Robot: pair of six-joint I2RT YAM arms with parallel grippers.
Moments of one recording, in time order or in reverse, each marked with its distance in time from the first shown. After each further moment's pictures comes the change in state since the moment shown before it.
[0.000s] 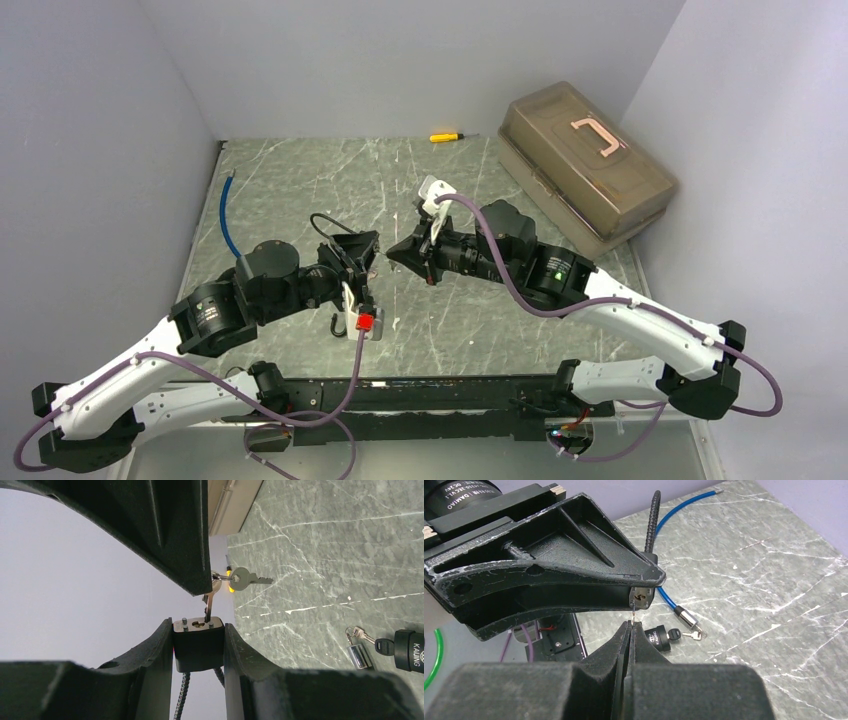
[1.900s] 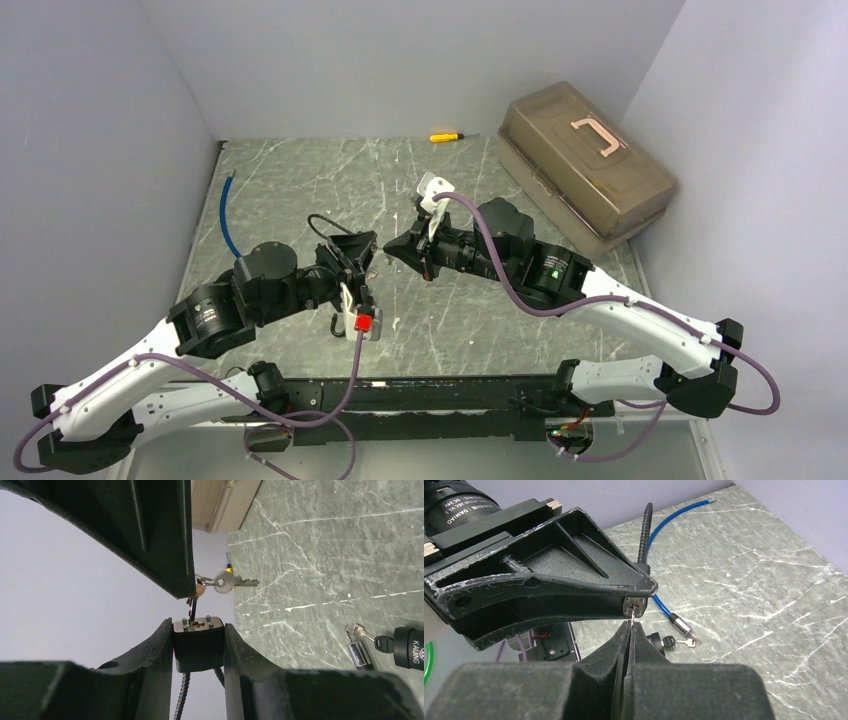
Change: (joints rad) left arm 0.000 -0.013 -0.010 -0.002 -0.008 0.001; right arm 0.000 0.018 0.012 0.029 0.016 -0.018
